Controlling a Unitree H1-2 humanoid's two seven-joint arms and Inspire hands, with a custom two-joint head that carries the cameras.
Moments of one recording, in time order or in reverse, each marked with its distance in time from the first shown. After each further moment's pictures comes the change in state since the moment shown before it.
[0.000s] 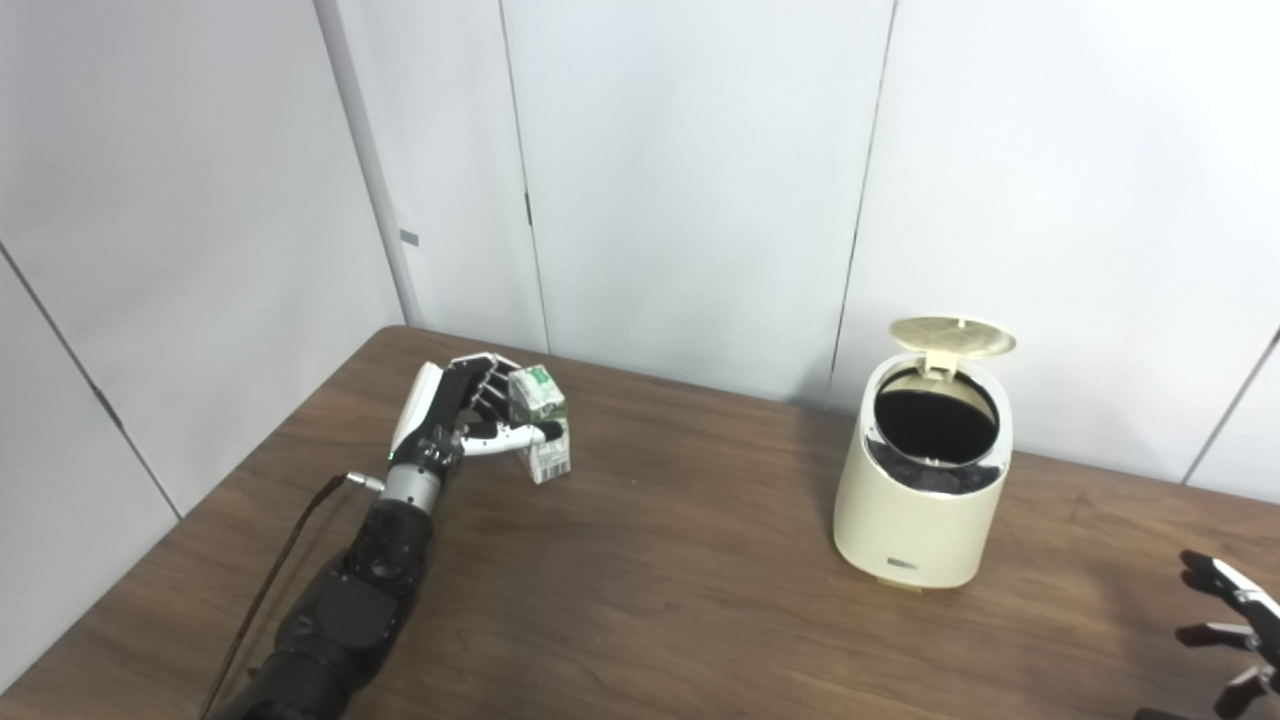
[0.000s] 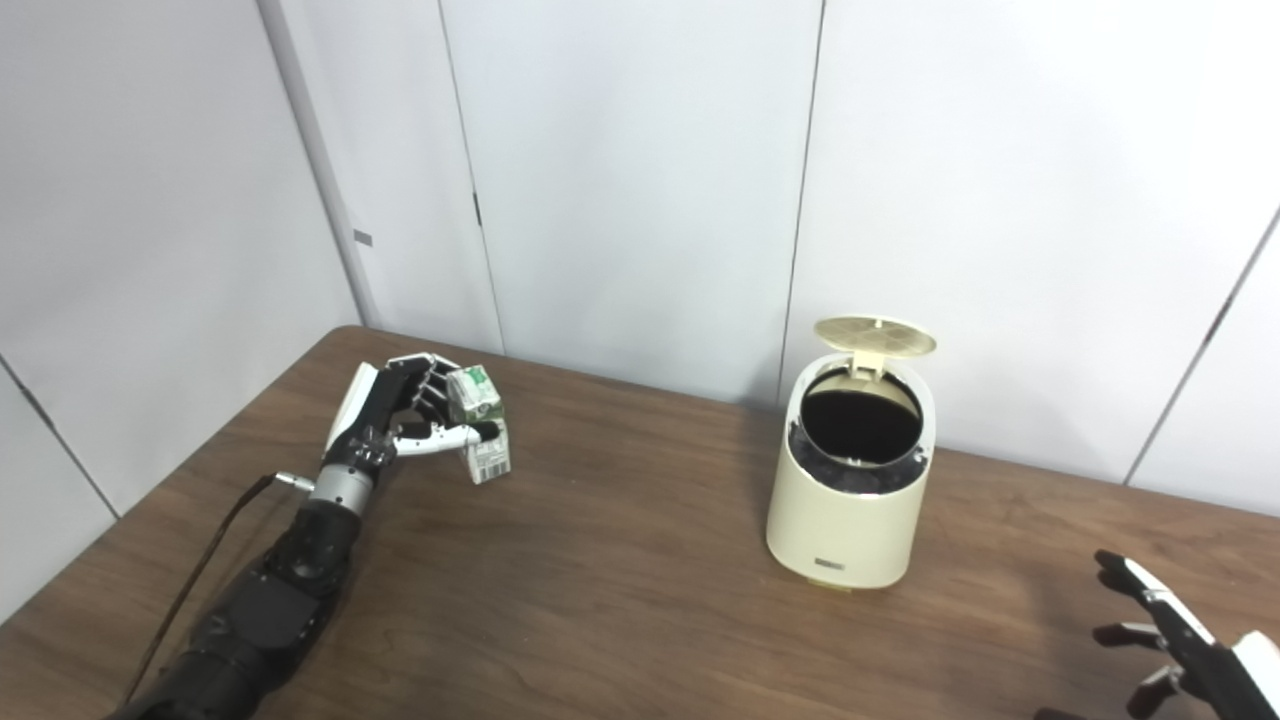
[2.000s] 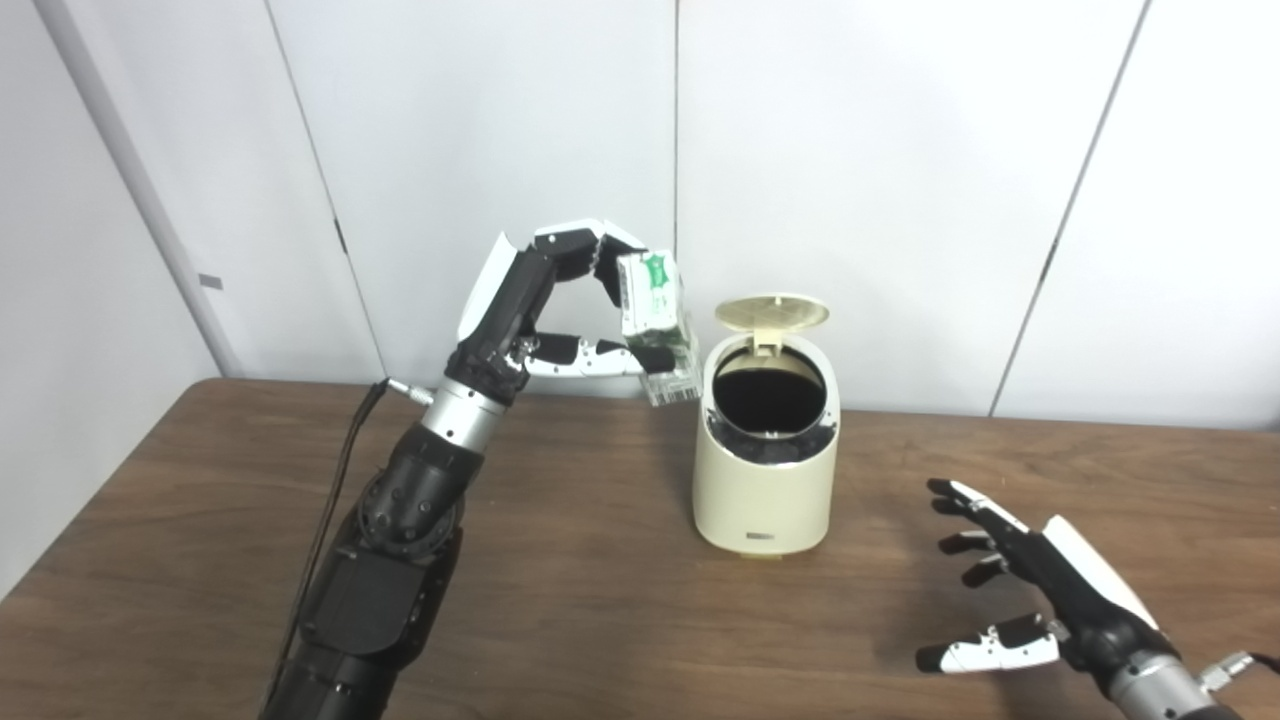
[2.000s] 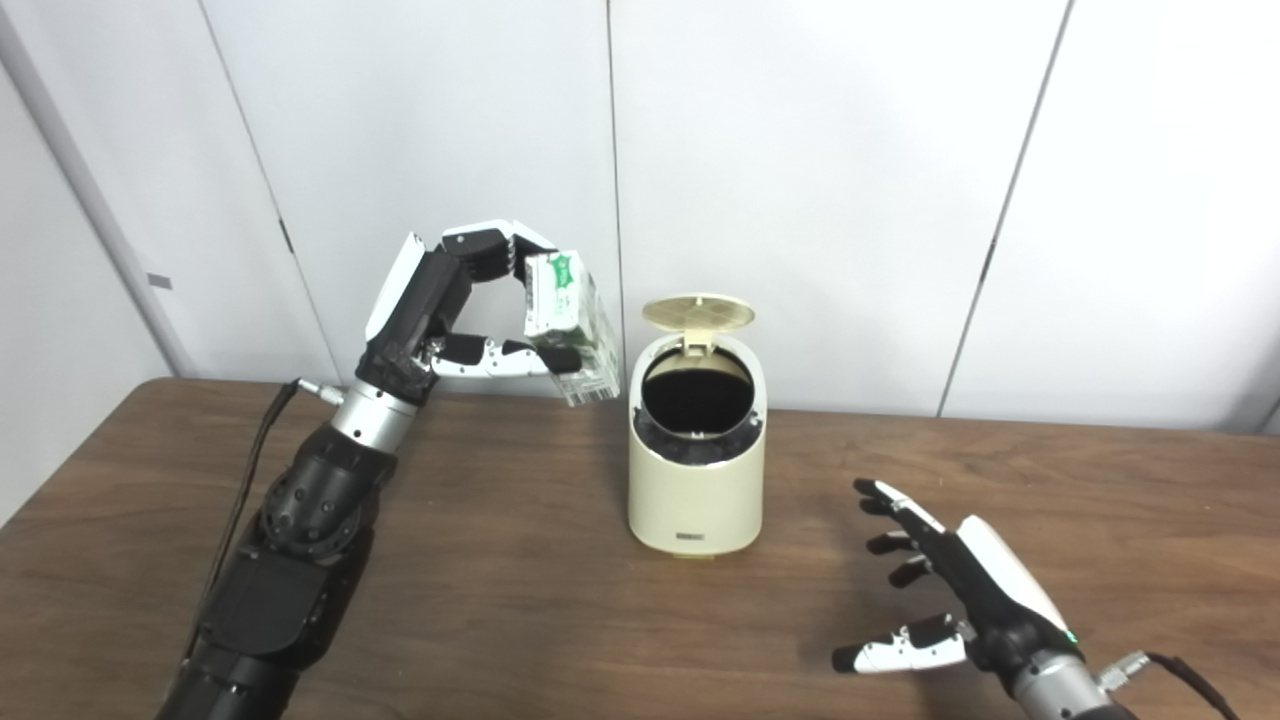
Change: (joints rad) left arm -0.177 -0.251 -0.068 -0.486 -0.077 -0.003 -0.357; right arm -0.055 0.070 0.095 0.002 -0.054 0.114 -0.005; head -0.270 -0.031
